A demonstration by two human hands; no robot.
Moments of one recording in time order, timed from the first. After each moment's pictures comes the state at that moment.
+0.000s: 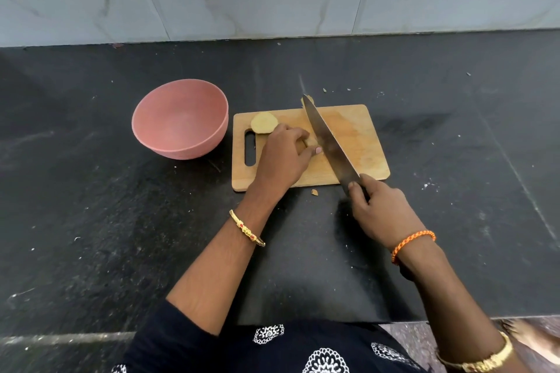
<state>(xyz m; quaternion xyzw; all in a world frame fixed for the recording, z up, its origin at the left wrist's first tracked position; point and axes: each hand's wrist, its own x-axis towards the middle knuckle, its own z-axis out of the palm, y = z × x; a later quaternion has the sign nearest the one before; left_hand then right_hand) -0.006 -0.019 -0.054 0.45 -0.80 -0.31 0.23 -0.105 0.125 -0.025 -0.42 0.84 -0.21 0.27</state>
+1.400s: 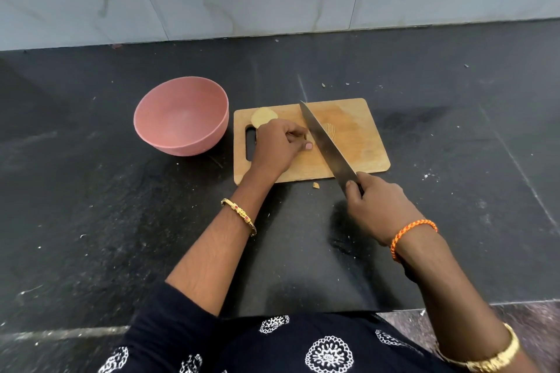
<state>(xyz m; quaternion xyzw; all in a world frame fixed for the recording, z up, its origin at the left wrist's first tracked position) 0.002 -0.030 -0.049 0.45 -0.76 -0.38 0.25 -0.086 0.128 -0.002 -0.39 0.86 -0.15 0.29</state>
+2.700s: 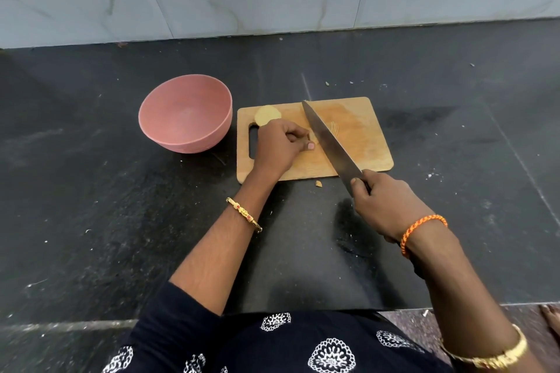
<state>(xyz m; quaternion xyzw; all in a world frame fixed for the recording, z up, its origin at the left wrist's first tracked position) 0.004 -0.031 -0.054 0.47 -0.74 -0.40 0.26 -0.093 0.128 0.005 -0.40 0.84 -0.14 0.33</state>
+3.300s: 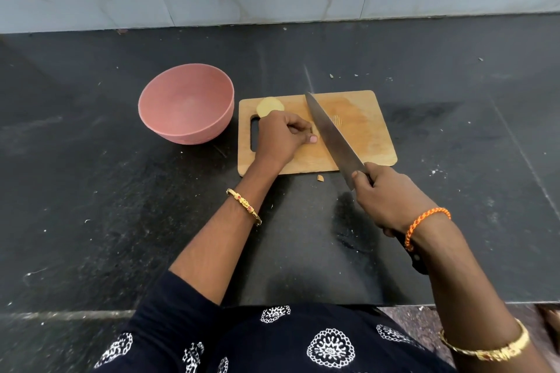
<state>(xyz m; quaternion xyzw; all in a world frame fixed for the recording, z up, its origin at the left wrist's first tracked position) 0.003 -0.032 -0.054 0.47 -0.73 -0.41 0.27 -0.093 0.125 0.009 -0.40 0.83 -0.15 0.35</state>
